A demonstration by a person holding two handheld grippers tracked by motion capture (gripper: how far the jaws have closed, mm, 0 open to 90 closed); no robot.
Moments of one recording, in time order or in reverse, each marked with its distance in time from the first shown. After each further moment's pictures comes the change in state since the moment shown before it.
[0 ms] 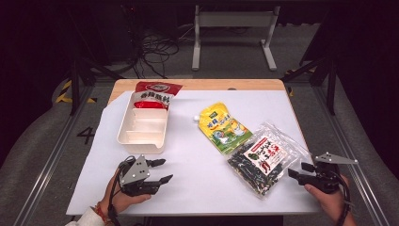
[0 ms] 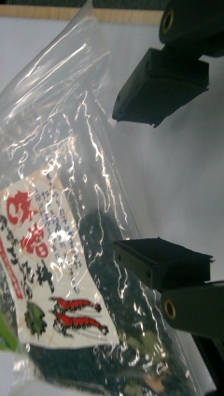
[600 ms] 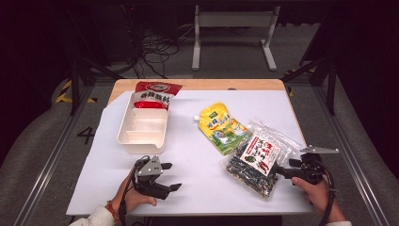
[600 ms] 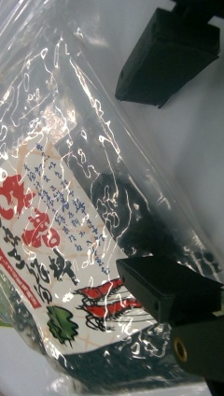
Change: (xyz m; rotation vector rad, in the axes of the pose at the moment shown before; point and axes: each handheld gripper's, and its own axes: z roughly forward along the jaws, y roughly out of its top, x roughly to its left) left arm 0.005 -0.008 0.040 0.091 -0.129 -0.135; right arm 0.014 0.021 0.036 0.065 0.123 0.054
